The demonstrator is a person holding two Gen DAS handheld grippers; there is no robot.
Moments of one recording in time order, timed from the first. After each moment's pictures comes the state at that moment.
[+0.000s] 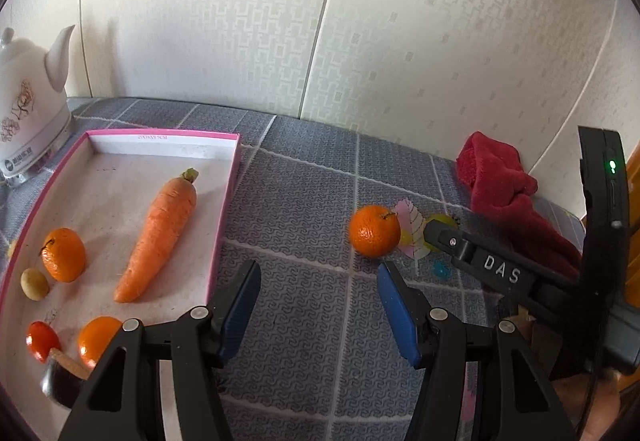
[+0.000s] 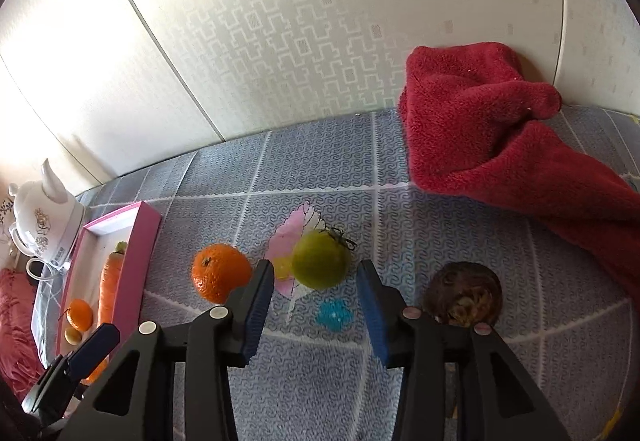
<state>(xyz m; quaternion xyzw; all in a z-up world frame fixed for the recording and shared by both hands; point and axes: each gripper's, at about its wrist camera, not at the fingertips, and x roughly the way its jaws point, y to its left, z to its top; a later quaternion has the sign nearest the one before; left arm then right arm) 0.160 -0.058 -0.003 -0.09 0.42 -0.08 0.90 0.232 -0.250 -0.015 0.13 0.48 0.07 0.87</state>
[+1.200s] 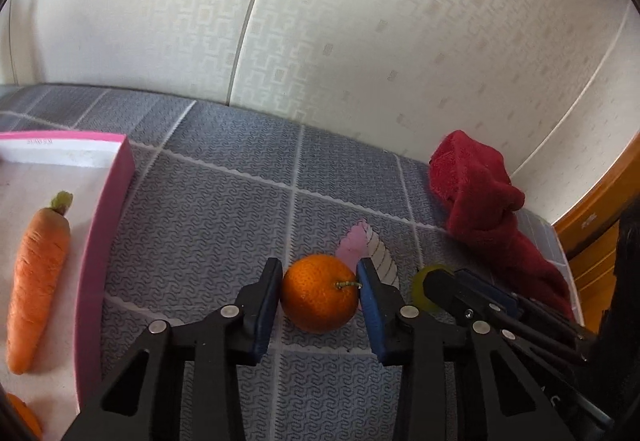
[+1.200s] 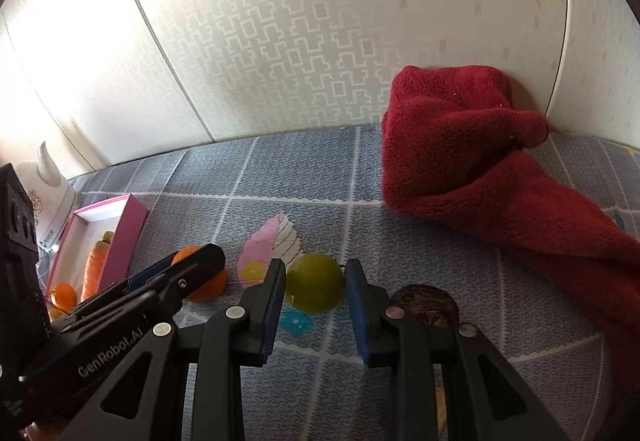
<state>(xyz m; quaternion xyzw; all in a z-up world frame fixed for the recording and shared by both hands) 0.224 -0.096 -0.031 -0.12 0.44 -0.16 0.88 0.230 -0.261 -0.005 0.09 0.47 0.07 0.87</state>
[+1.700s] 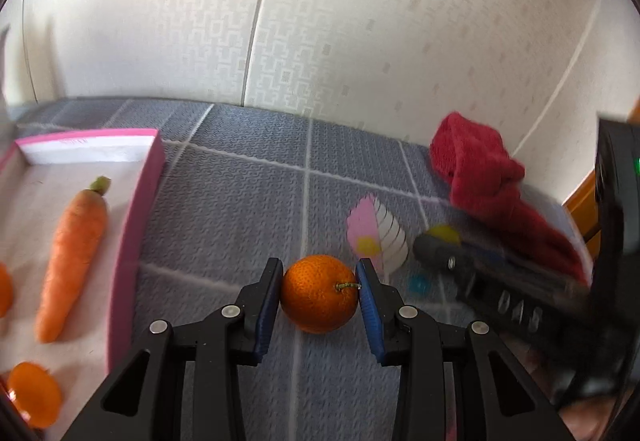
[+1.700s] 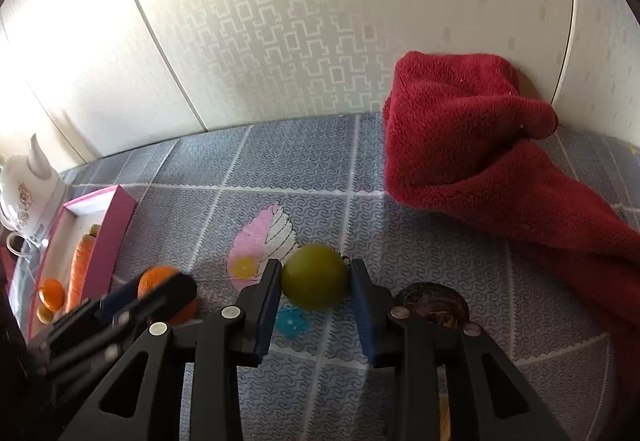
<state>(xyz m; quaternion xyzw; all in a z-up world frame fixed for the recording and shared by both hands) 0.186 -0.094 -0.026 -0.07 0.42 -0.14 0.89 0.237 -0.257 -0.019 0.09 0.48 0.07 0.87</state>
